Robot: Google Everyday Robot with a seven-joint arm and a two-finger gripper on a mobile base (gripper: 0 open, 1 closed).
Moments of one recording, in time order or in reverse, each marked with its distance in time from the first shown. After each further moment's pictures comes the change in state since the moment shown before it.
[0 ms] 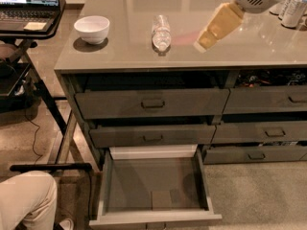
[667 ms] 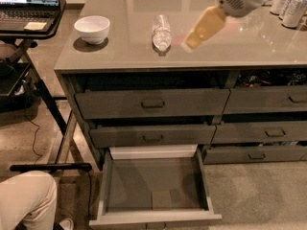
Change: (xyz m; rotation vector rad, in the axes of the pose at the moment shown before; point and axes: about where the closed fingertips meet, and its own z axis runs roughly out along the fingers) arm -0.007 -0.001 0.031 -0.021 0.003 0.058
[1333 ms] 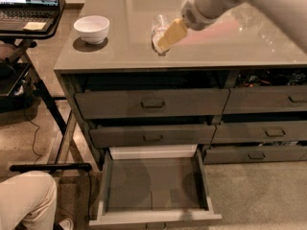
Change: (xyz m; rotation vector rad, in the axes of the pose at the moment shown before) arm -0.022 -0.011 0.121 -0.027 -0.003 0.198
